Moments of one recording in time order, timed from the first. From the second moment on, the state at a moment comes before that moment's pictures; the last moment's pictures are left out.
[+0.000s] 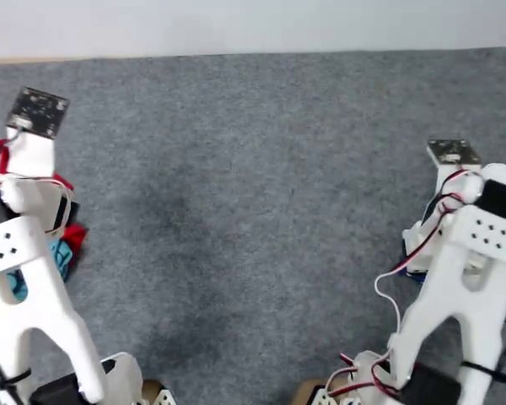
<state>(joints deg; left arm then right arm) -27.1 -23.3 13.9 85.4 -31.4 22.1 -21.2 15.9 100.5 24.7</state>
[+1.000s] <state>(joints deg) -45.4 9.5 15.3 76.1 -58.4 22.1 -21.4 17.1 100.5 24.7</state>
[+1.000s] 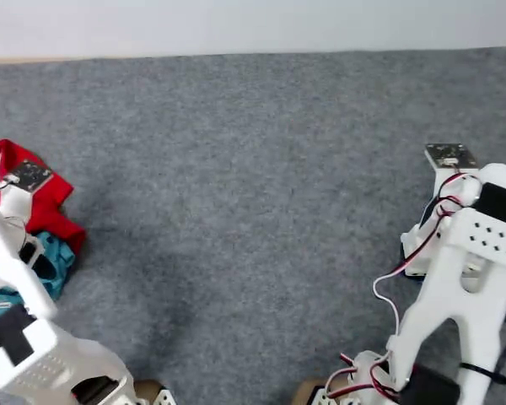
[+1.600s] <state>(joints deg) -38.1 12.6 -10.6 97.8 -55.1 22.1 -26.5 17.1 100.6 24.7</state>
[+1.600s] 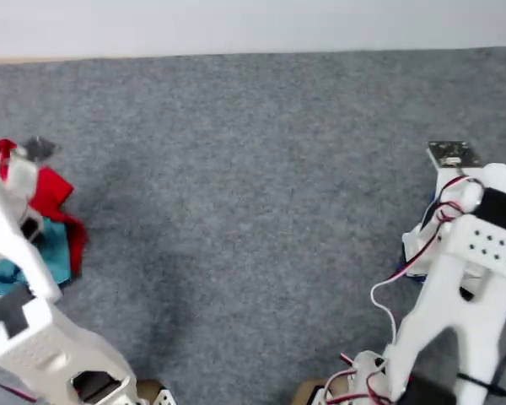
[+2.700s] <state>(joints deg) -6.0 -7.0 3.6 84.3 -22.9 14.4 -32.9 17.1 100.6 24.7</state>
